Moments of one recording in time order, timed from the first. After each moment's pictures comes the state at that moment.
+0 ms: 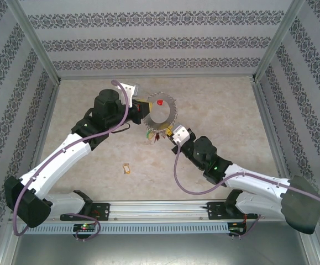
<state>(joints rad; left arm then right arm) -0.55 1.24 1.15 -0.23 0.24 -0.40 0.86 1.05 0.47 0.48 0.19 -0.24</state>
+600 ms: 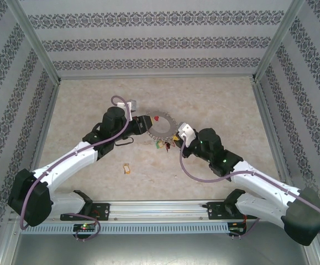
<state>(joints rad) -0.55 1.25 0.84 0.00 0.22 -0.74 0.67 1.00 0.57 0.01 -0.12 -0.18</state>
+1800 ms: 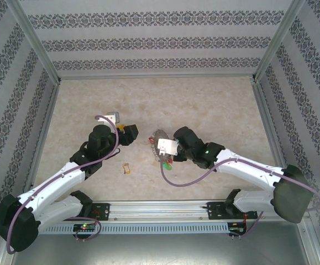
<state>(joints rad) -0.53 0.97 0.57 0.06 -0.04 -0.55 0.81 1.22 0.77 -0.33 0.07 -0.73</state>
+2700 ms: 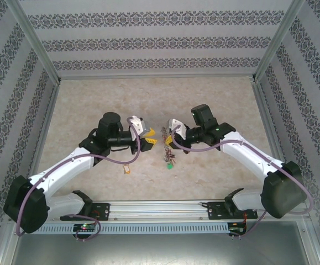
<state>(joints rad) -0.53 1.19 0.77 0.01 0.72 0.28 0.51 1.32 0.94 -0.48 -0.76 -0.59</state>
